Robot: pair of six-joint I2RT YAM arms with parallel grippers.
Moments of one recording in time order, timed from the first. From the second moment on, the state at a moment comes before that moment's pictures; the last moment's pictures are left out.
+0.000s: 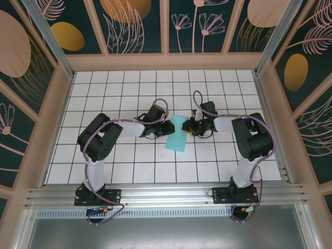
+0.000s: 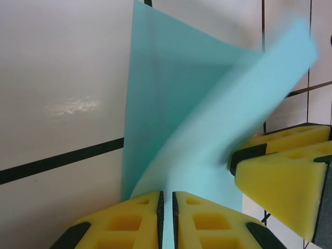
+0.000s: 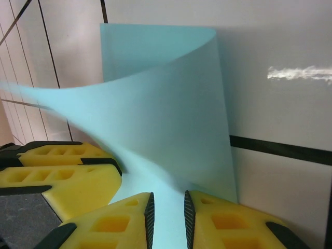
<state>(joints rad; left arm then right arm) -0.67 1.99 1.05 0.08 0.37 -0.82 0.35 1.82 0.86 -0.07 -0.63 0.64</state>
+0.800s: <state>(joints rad) -0.67 1.99 1.05 0.07 0.37 -0.81 0.34 1.88 0.97 -0.13 -0.59 0.62</state>
